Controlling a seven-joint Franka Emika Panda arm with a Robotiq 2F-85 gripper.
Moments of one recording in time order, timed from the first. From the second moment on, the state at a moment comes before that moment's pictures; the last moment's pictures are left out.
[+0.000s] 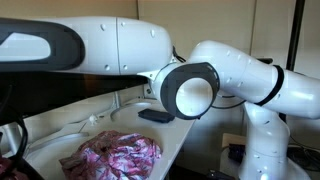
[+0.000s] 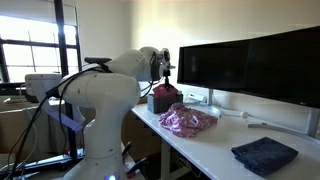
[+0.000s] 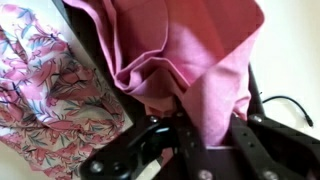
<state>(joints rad) 0.73 1.15 -0.04 -0.35 -0.10 1.42 1.26</state>
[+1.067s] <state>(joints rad) 0.77 0.88 -0.10 -0.34 -0.14 1.12 1.27</state>
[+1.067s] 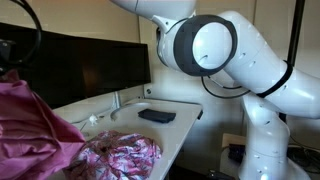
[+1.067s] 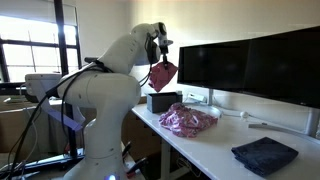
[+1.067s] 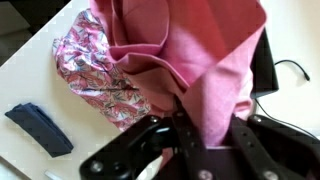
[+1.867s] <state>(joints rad) 0.71 0.83 -0.15 -0.34 -0.18 1.01 1.35</state>
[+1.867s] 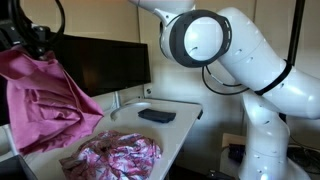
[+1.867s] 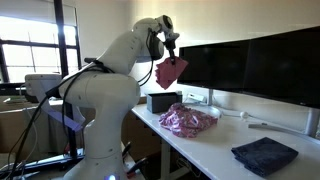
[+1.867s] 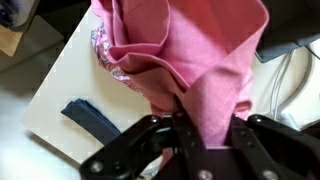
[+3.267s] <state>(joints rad) 0.54 0.67 -0.18 -0.34 -0.29 0.86 1.35</state>
